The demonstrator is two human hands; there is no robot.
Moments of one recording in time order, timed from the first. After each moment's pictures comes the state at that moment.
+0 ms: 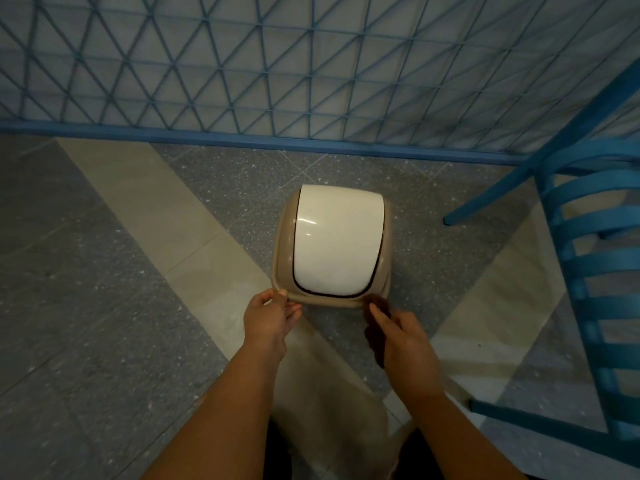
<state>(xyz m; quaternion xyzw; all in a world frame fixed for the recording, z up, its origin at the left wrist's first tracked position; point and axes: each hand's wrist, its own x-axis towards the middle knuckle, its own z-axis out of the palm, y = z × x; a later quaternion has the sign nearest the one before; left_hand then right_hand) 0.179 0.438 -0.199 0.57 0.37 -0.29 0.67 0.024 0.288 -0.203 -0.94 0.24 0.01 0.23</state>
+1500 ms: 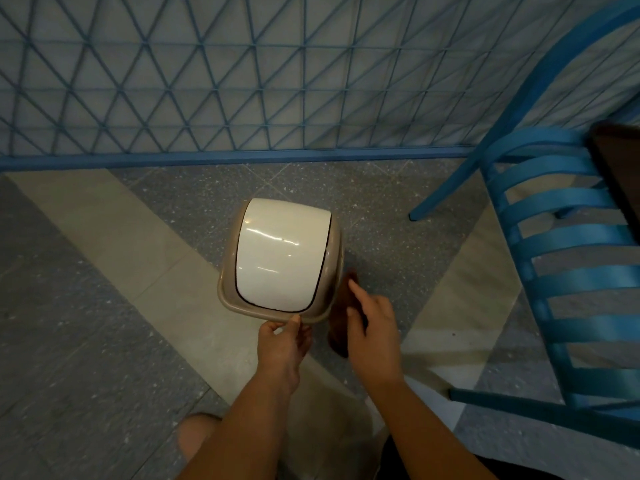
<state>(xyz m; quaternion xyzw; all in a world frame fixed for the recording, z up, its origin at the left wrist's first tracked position) 0.123 0.386 -0.200 0.58 0.32 -0.34 0.67 0.045 0.288 -0.174 -0.81 0.37 -0.11 0.44</state>
